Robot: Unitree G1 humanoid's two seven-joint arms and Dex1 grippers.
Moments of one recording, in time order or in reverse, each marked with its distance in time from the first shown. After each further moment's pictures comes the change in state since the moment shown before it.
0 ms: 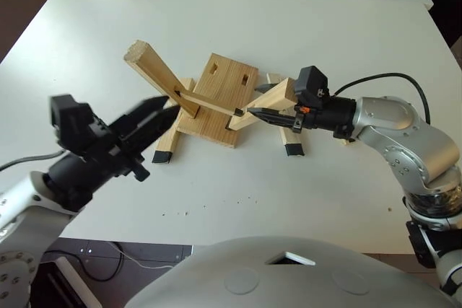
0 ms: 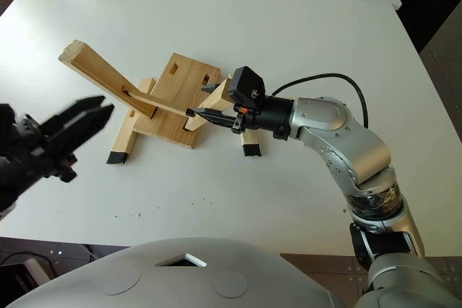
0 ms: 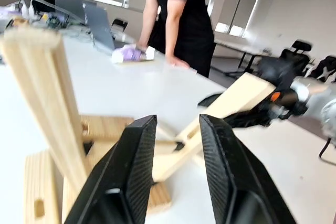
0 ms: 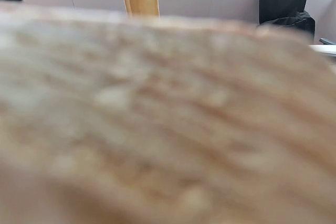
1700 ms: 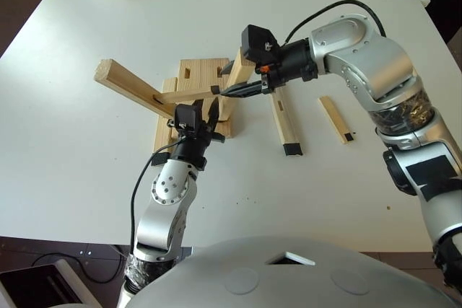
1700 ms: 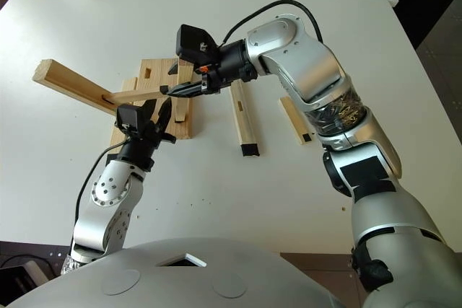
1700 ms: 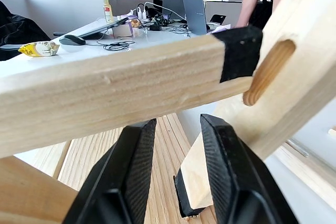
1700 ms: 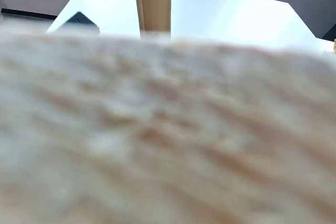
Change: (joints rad) left arm -0.274 -0.610 -0.737 0.318 1.104 -0.306 0.407; right arm -0.598 0.126 0.272 0.555 -0.207 -0.013 0.404
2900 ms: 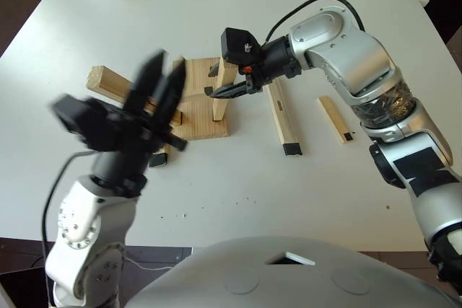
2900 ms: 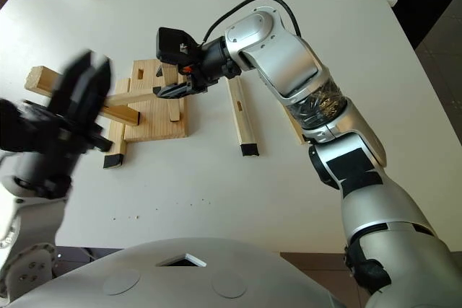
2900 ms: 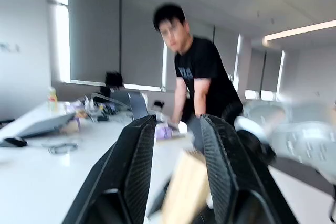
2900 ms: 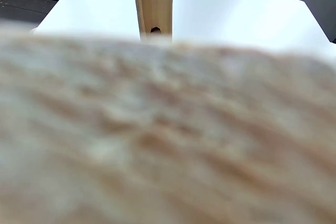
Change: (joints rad) left arm 0.009 0.260 0.474 -0.470 -0.795 -0.126 -0.074; right arm -0.068 0.083 0.052 0.072 -0.105 -0.009 0.043
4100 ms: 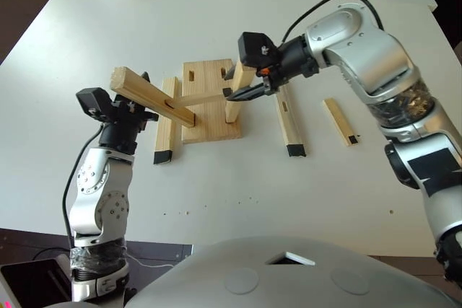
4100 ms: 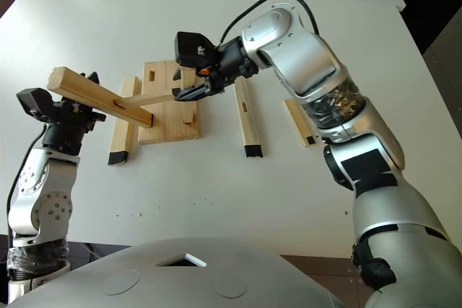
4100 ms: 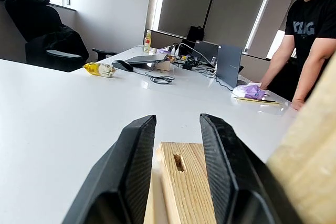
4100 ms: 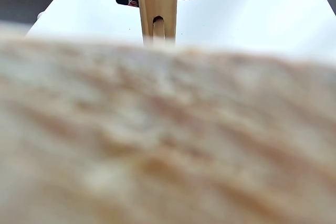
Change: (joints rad) left arm -0.074 -0.084 -0.083 0.591 0.259 0.029 -0.084; right arm 0.036 -0.151 0.000 -0.101 0.031 0.014 0.094
